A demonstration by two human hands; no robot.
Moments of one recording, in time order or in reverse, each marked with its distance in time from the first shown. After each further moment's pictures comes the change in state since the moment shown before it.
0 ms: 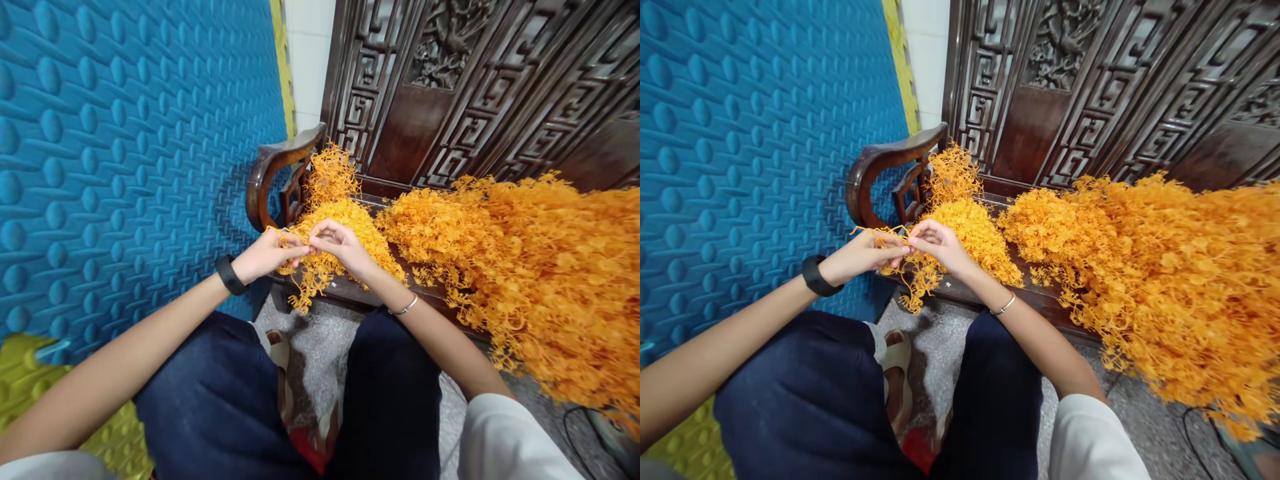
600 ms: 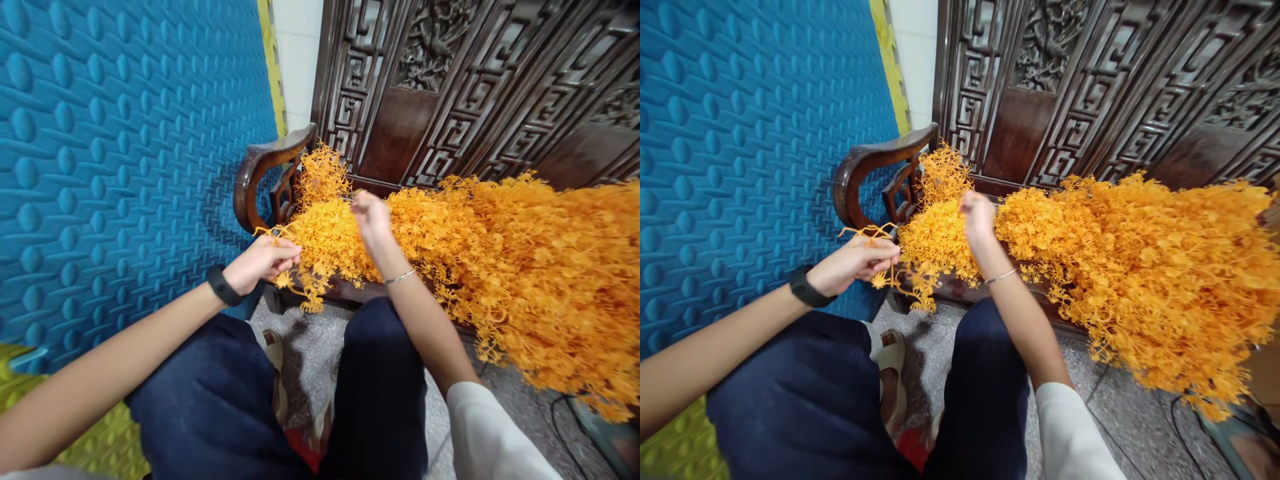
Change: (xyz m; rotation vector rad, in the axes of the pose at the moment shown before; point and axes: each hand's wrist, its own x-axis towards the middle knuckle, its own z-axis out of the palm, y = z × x) left_hand -0.004 0.013 0.013 -0.314 0.052 -0.219; right_hand 0.038 0.001 -0.067 0.102 0.775 -0.059
